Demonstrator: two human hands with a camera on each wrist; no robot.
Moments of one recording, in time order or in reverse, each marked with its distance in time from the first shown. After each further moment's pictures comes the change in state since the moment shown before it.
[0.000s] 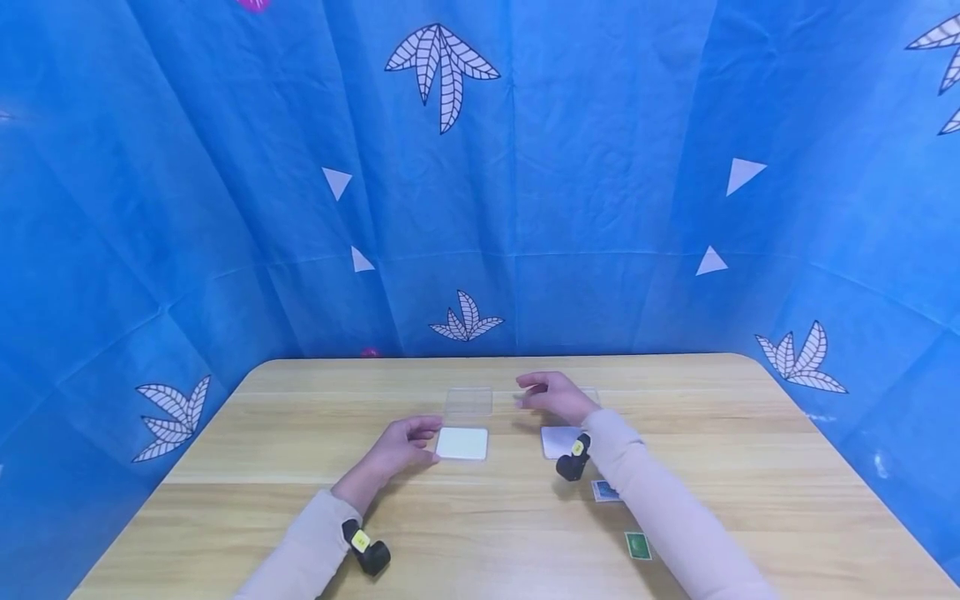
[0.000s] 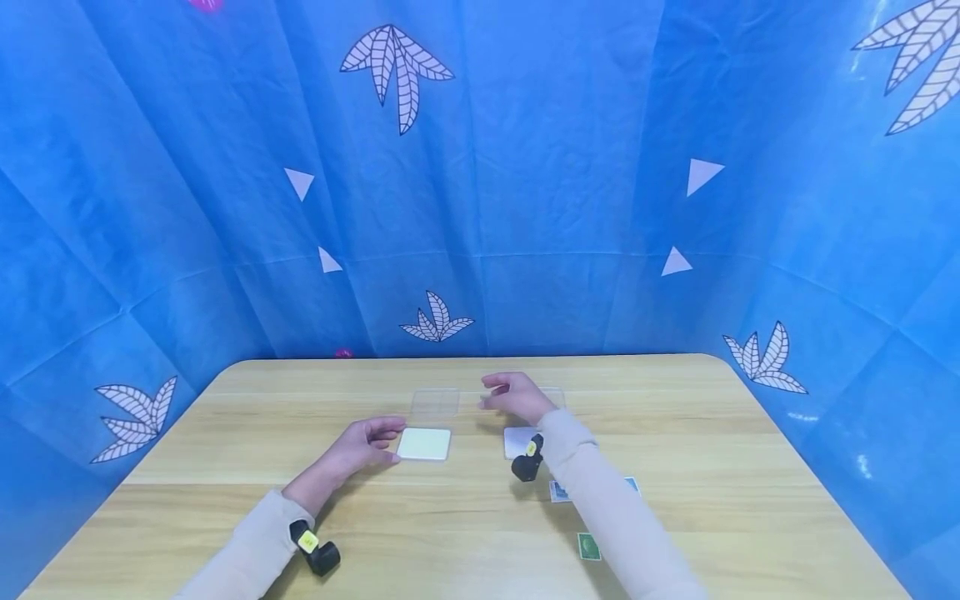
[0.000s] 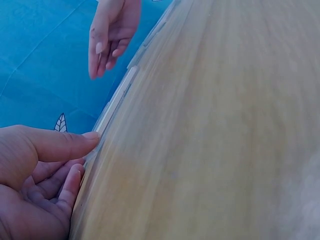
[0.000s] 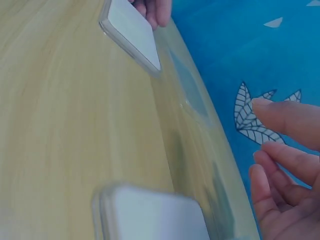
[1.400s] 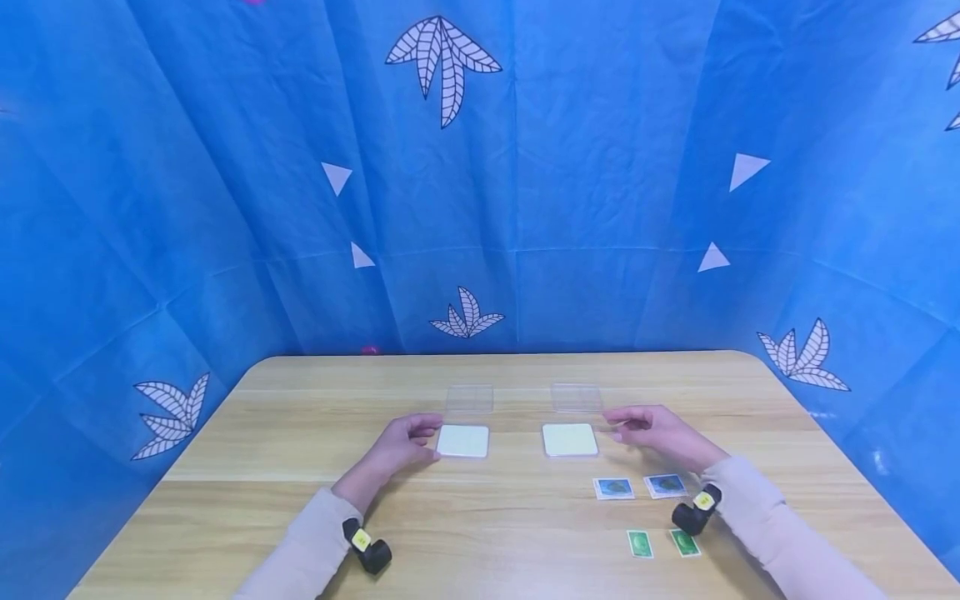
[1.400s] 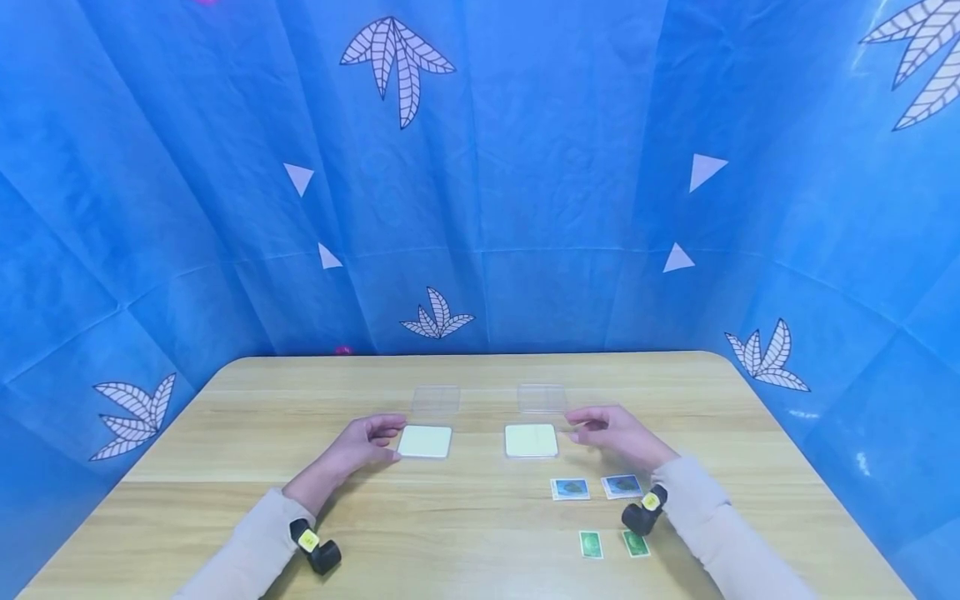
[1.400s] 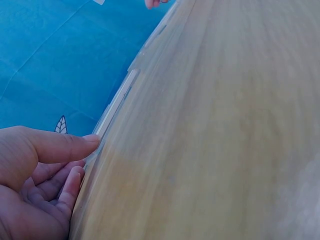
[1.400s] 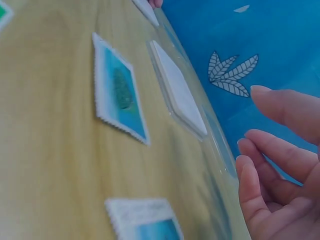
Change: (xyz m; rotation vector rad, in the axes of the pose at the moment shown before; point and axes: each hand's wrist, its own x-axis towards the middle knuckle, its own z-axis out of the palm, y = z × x) left_hand 0.004 -0.004 0.000 0.019 0.009 -0.024; right_hand -0.114 0.044 -0.087 -0.067 -0.057 0.036
